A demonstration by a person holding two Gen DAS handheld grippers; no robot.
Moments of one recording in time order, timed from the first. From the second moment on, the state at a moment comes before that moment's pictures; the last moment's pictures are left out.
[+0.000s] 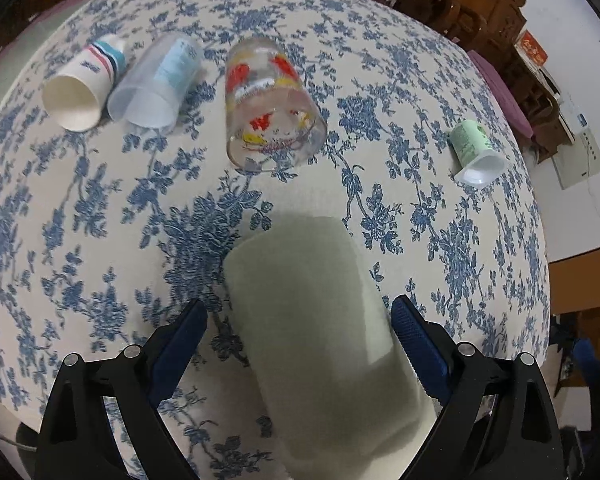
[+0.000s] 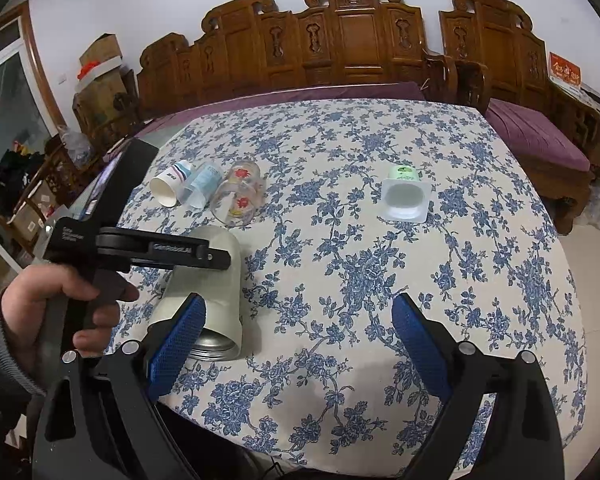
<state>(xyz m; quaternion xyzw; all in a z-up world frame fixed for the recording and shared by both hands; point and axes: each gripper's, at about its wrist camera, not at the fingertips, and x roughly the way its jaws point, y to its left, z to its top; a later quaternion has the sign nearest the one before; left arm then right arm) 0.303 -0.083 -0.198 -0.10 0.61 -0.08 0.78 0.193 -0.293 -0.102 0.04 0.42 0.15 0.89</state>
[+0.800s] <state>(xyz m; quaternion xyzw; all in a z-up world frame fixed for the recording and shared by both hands) 0.287 -0.090 -0.165 -0.06 0.57 -0.12 0.81 0.193 -0.294 -0.107 0.04 0.42 0.15 0.89</state>
